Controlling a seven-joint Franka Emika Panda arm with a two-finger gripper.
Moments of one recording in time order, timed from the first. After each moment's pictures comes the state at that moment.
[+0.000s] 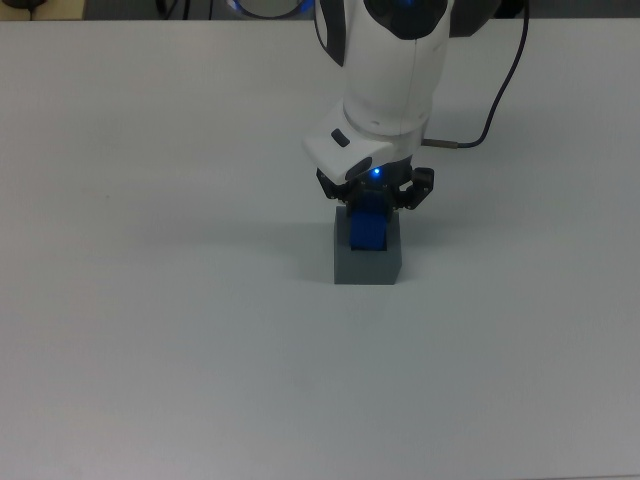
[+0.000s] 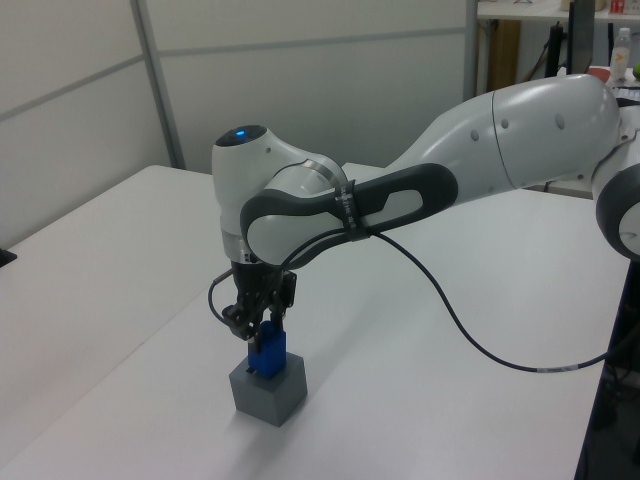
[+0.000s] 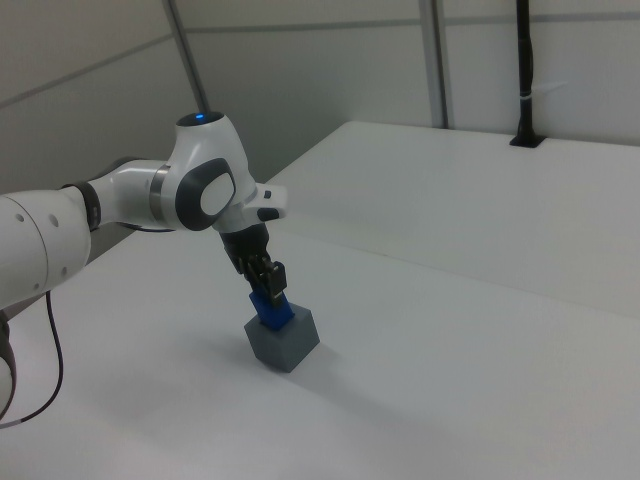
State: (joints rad) arm 0.33 0.42 -0.11 -1.50 0.04 1.96 0.37
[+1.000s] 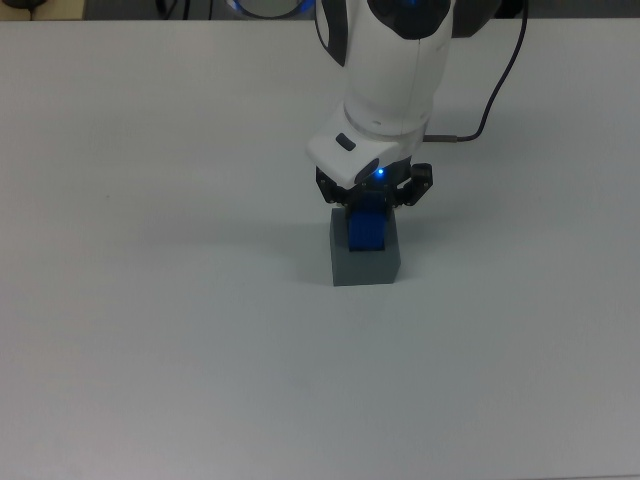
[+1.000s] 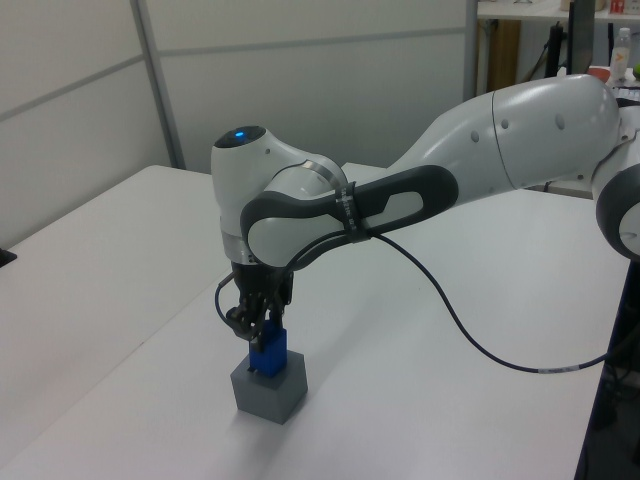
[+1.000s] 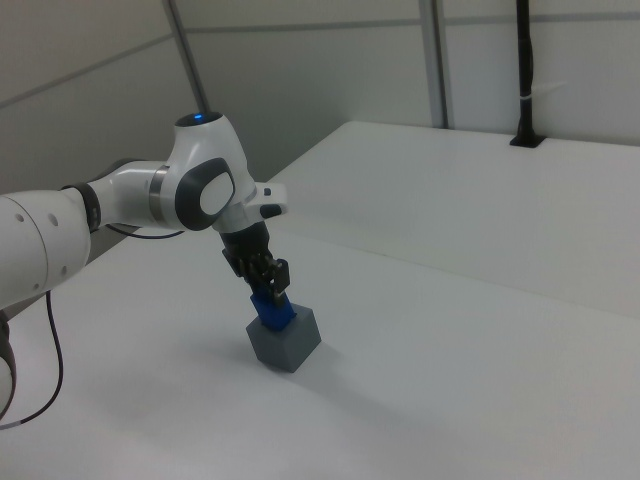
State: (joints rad) arm 0.33 0.42 -0.11 -1.50 0.03 1.96 0.25
